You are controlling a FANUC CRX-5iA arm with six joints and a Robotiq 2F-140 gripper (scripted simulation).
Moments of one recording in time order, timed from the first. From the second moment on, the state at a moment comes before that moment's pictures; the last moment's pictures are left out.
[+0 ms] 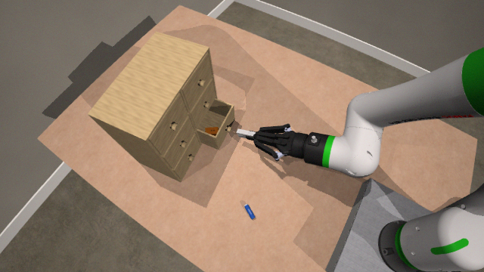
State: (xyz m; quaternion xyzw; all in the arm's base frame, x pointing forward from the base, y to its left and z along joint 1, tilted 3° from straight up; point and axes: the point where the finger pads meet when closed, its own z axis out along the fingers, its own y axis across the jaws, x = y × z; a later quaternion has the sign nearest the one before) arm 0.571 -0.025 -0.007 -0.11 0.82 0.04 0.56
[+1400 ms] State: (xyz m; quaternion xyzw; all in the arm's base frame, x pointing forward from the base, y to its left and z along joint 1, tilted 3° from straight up) arm 0.633 -0.011 -0.009 -0.11 0.82 0.04 0.56
